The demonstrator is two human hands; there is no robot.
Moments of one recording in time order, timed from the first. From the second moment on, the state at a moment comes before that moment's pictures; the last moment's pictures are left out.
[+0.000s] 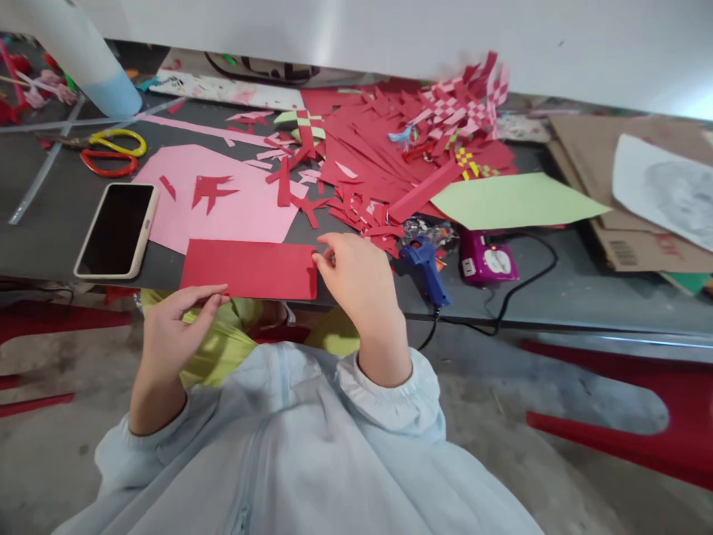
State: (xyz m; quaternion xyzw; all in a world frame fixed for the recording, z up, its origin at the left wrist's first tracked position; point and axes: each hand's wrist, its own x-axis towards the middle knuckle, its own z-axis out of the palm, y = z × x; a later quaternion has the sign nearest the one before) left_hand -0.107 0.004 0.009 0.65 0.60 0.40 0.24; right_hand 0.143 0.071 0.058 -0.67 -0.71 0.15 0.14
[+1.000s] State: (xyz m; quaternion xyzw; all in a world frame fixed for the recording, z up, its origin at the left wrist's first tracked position) left_hand -0.148 0.000 0.027 0.44 0.77 0.43 0.17; right_hand 0.174 0.019 0.020 -0.51 -0.83 0.07 0.22
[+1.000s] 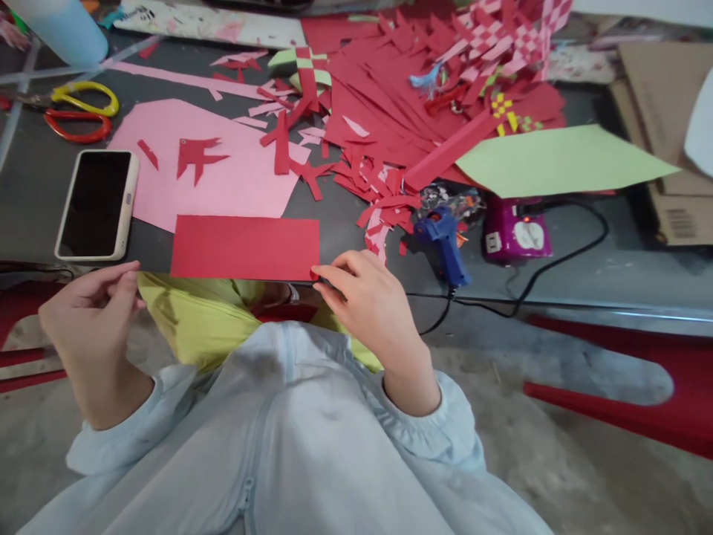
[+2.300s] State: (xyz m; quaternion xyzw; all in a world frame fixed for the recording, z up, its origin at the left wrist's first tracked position) left_hand -0.120 0.007 0.004 0.76 0.59 0.27 0.04; right_hand 0.200 0.025 0.014 -0.54 -0.81 0.06 0.24
